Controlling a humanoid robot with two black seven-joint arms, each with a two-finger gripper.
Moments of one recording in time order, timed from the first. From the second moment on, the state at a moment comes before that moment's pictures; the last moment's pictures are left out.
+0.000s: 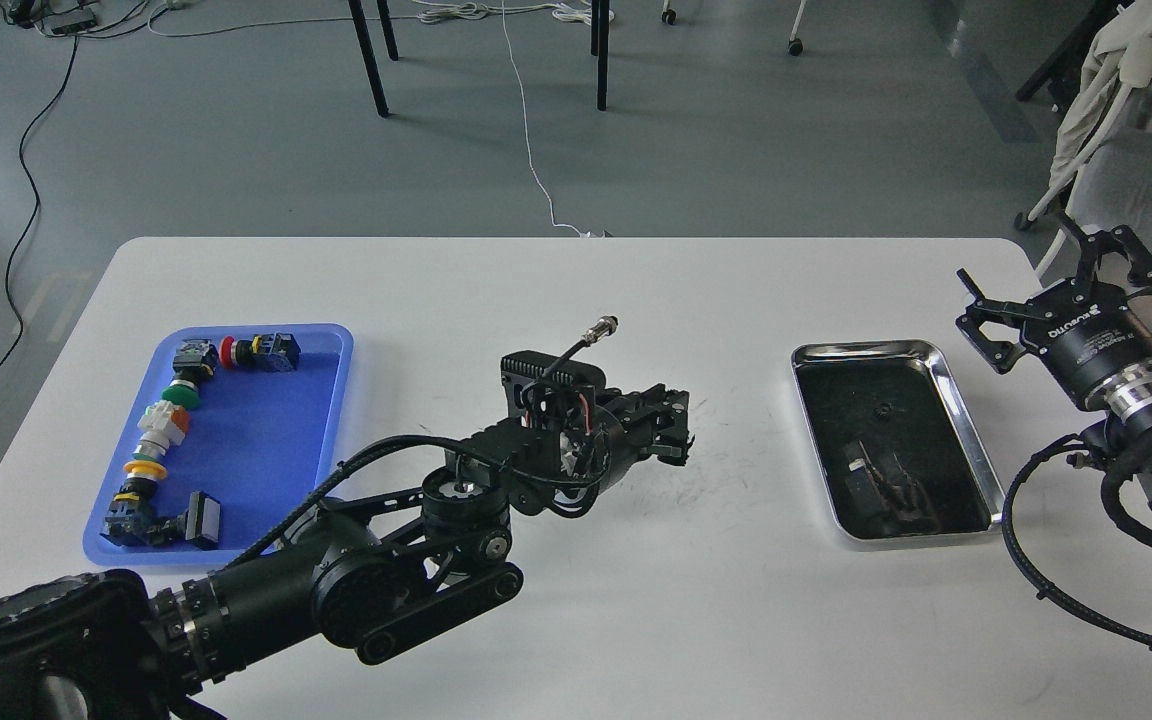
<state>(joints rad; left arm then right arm) -0.65 -0.03 -0.41 -1.08 1.88 -0.05 0.26 0.39 -0.55 1.03 0.89 0.29 0.49 0.02</state>
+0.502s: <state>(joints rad) -0.53 -0.04 -0.36 -1.08 1.87 -0.01 0.23 0.38 -0.55 1.02 0.90 0.29 0.49 0.02</state>
